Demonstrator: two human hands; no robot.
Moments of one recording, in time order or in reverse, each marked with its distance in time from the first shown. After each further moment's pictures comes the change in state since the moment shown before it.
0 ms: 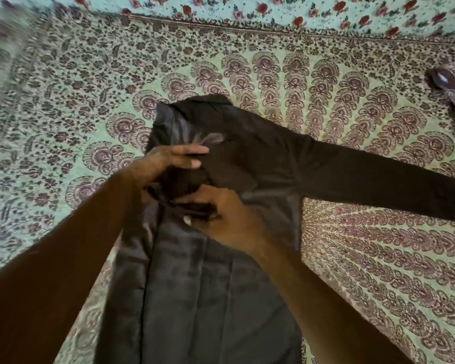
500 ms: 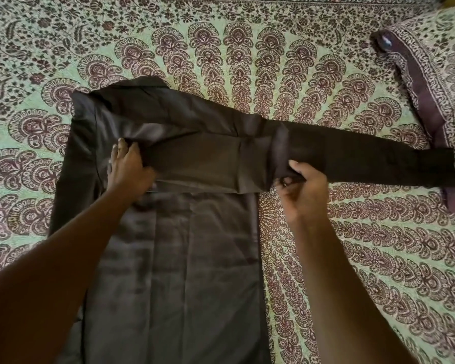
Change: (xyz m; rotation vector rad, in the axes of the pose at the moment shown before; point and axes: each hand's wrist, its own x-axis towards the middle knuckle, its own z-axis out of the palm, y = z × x) left_hand 0.127 -0.080 0.016 1.210 0.662 0.088; right_hand -0.072 0.101 -0.156 1.166 1.203 0.474
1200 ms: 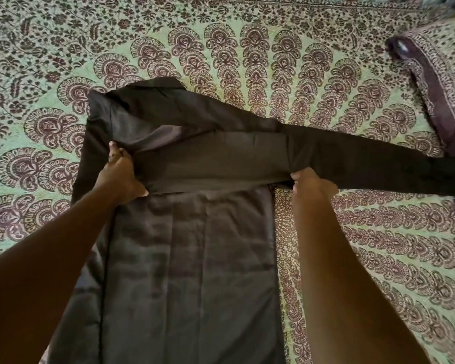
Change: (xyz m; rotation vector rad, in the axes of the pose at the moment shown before) left_hand -0.002 -0.032 -0.043 0.146 -0.288 -0.065; right_hand 0.044 0.023 0.013 -0.590 0.525 -0.077
